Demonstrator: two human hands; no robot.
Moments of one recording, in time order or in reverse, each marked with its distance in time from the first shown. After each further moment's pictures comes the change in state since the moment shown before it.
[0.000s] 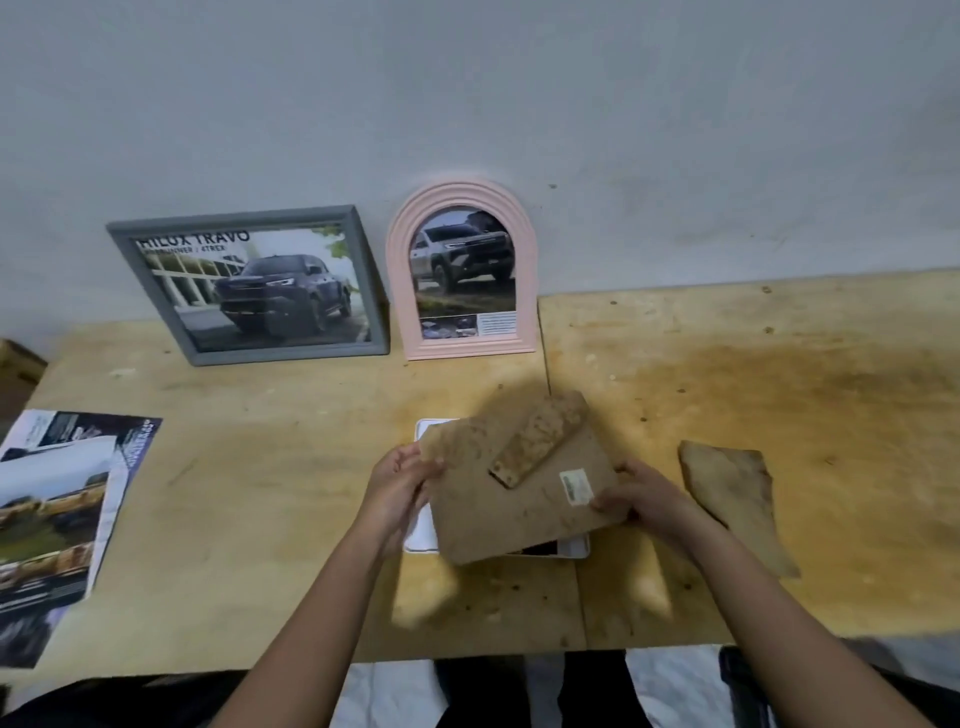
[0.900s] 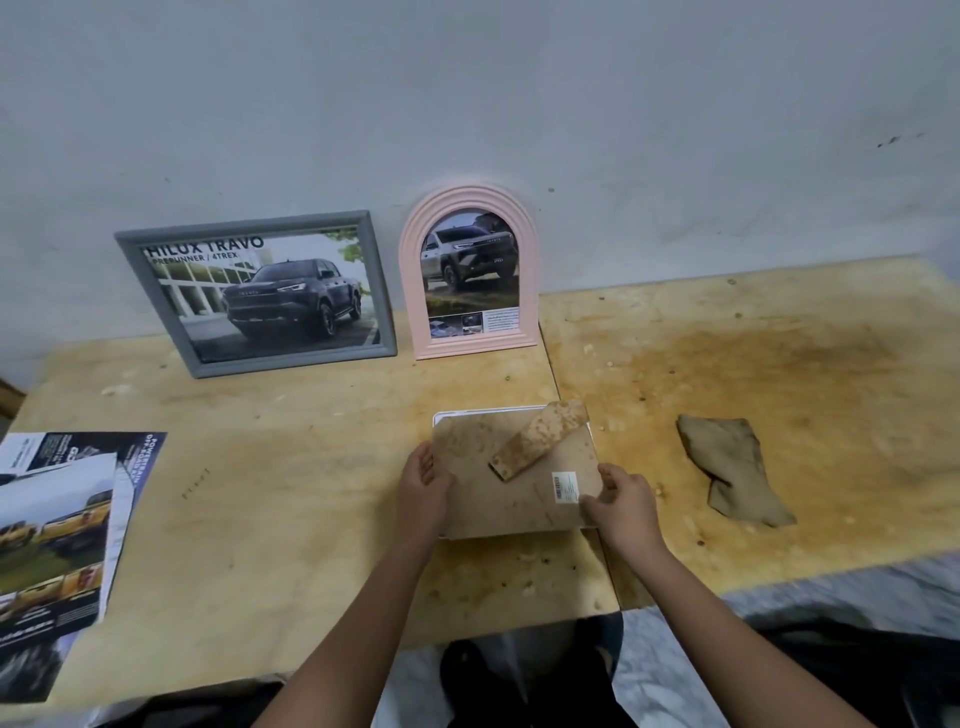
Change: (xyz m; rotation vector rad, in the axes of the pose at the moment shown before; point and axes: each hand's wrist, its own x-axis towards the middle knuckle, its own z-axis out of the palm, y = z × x) left_hand -0.004 -0.031 -0.027 0.392 0.135 0.190; right_hand -0.022 0.040 0.086 -0.422 0.560 -0.248
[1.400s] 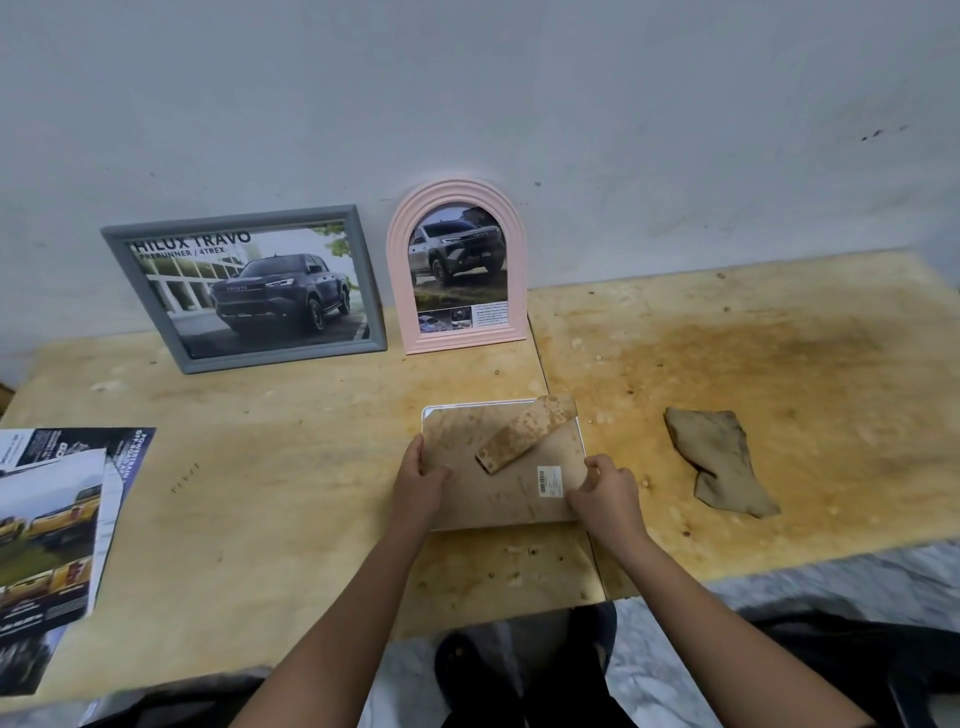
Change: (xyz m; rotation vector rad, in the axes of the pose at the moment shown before) left_hand 0.004 -0.004 0.008 0.083 -0.061 -0.010; right_hand 0.001 -0.002 0.002 0.002 -0.034 0.064
